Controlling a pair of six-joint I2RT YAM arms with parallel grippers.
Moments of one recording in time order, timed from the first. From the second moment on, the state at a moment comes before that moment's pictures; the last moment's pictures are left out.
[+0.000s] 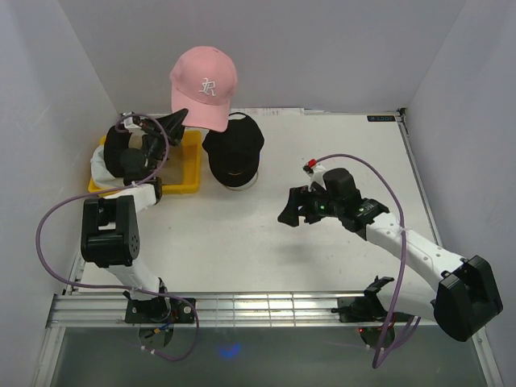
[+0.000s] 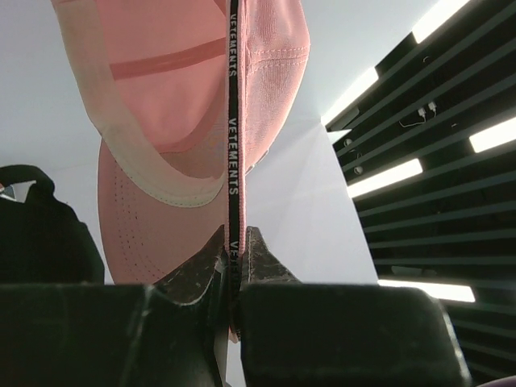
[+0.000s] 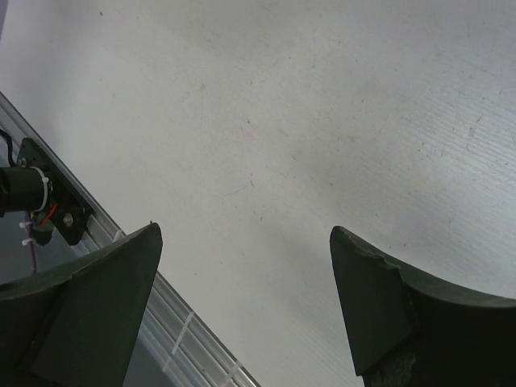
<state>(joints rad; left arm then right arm) 0.07 1.68 0.87 1.34 0.52 -1.88 0.60 1.16 0.75 -0.23 -0.38 0.38</state>
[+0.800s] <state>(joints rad) -0.19 1.66 0.60 1.37 0.23 -1.90 0.60 1.05 0.76 -0.29 -0.37 0.40</state>
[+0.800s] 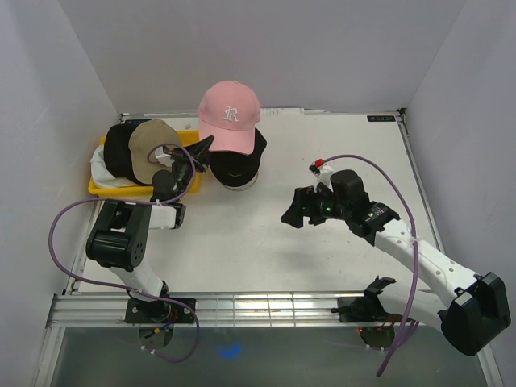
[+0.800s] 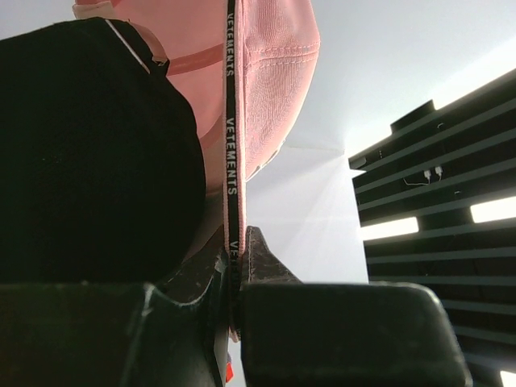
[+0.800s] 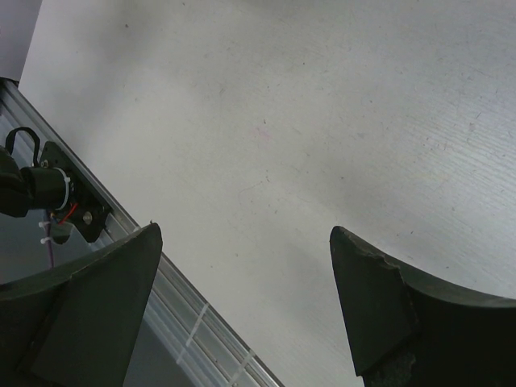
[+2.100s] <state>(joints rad) -0.26 1.57 0.58 1.35 0.15 -1.90 0.60 1.05 0.75 -0.29 -0.37 0.42</state>
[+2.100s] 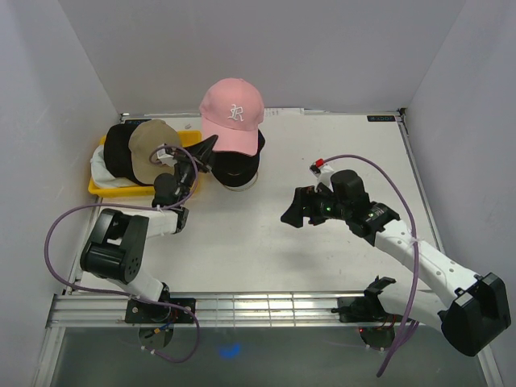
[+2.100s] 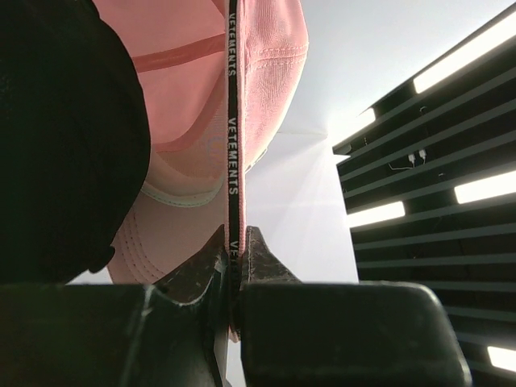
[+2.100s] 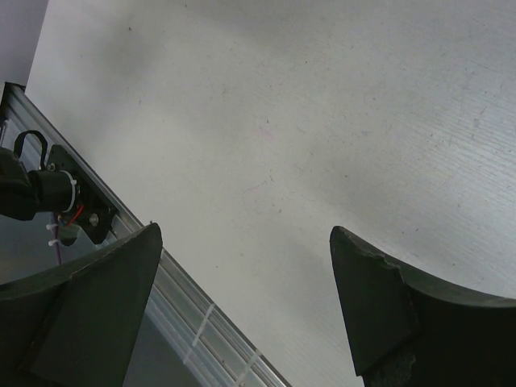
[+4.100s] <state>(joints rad) -0.29 1.61 0.19 1.51 0.18 -1.89 0.60 1.10 0.83 -0.29 -0.37 0.46</state>
